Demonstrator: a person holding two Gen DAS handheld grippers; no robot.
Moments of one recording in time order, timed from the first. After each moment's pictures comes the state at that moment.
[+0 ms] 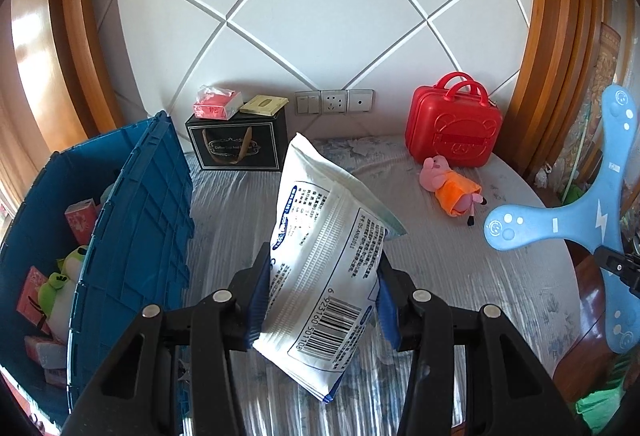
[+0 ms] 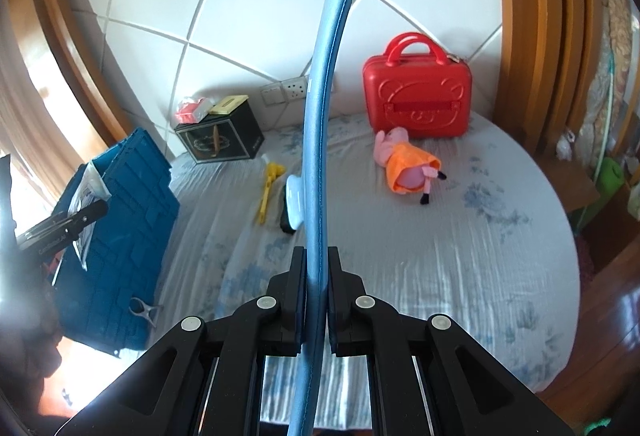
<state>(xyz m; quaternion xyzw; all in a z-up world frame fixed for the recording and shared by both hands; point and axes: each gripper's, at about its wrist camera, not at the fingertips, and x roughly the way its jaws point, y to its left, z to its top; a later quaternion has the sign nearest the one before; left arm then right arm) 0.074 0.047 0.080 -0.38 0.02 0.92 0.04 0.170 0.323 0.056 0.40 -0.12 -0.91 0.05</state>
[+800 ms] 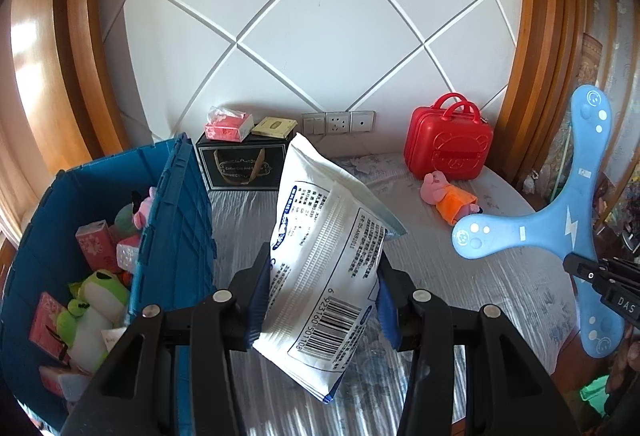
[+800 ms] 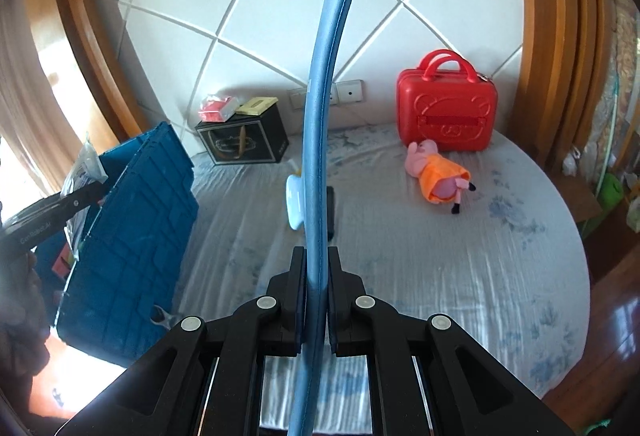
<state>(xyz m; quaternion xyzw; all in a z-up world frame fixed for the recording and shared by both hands) 0.086 -0.042 0.114 -0.34 0.02 0.93 0.09 0.171 0.210 0.077 0.38 -0.10 -0.92 0.03</state>
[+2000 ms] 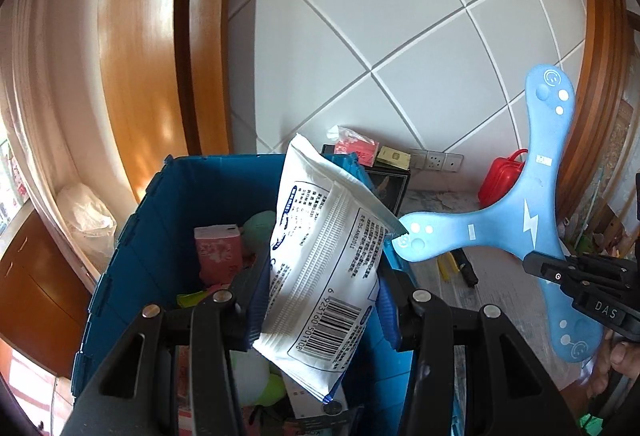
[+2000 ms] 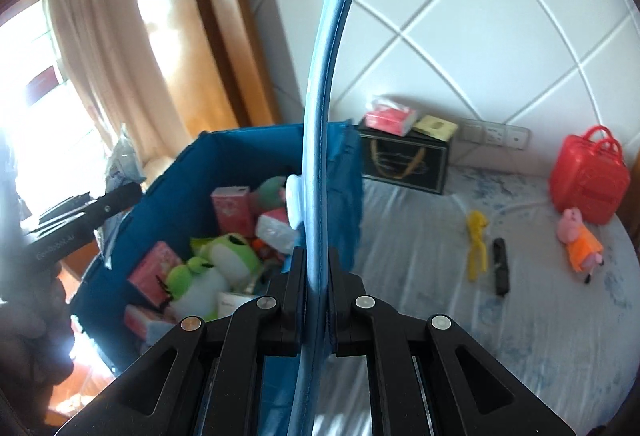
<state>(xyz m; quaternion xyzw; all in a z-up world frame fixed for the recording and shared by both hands) 0.105 -0.345 0.139 -0.32 -0.04 0.95 0.01 0.103 -0.137 0.114 0.36 -0.03 -0.91 0.19</state>
